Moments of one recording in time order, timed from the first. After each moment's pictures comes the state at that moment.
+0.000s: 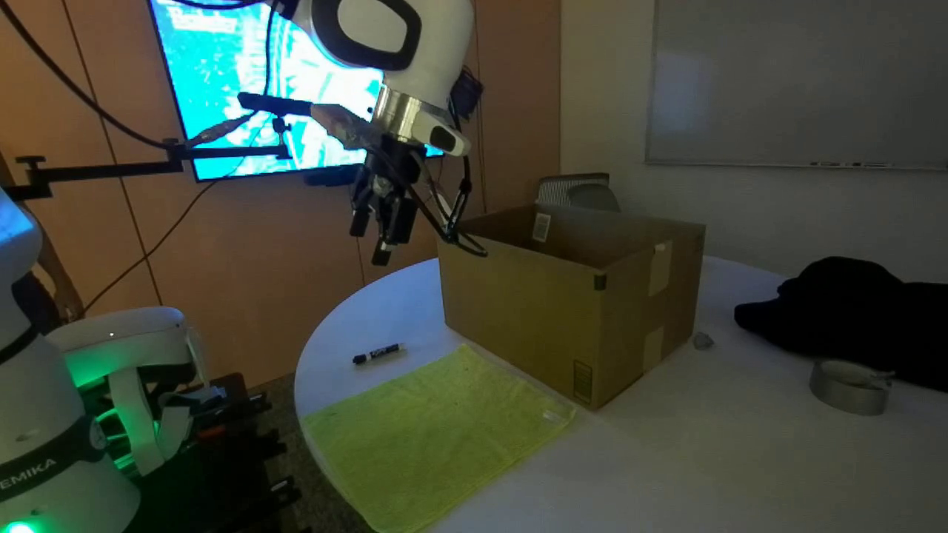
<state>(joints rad) 0.00 -0.17 -0.14 -2.26 0.15 1.73 -0.24</state>
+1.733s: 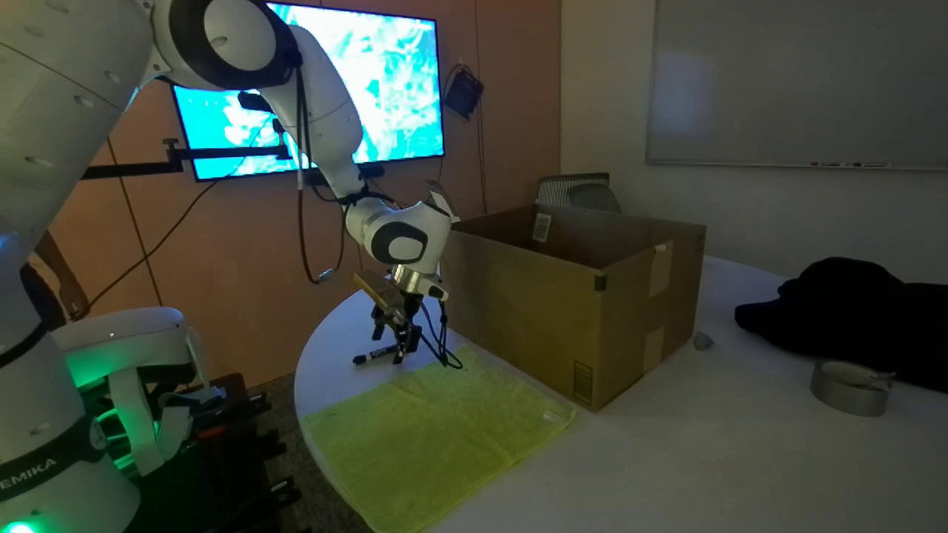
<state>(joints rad) 0.17 0.67 0.17 -1.99 0.24 2.35 -0.08</state>
